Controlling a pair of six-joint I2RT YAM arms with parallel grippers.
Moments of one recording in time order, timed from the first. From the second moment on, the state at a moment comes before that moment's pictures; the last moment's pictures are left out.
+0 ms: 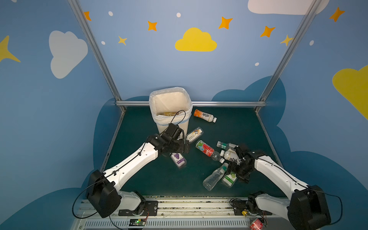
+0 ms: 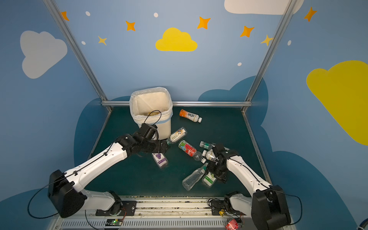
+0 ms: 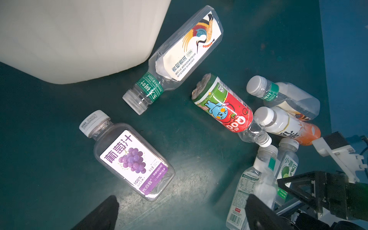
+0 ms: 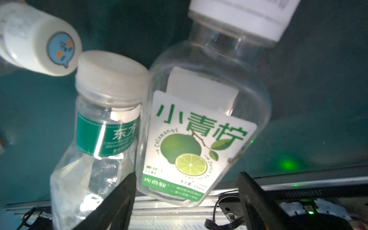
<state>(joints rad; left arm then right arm) -0.65 1.37 1.18 -0.79 0.06 -0.59 0.35 1.18 0.69 -1.05 -0.17 0.74</state>
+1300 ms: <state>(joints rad) -0.55 1.37 1.20 -0.83 0.09 -0.55 0.31 1.27 0.65 -0.99 -0.15 0.73</state>
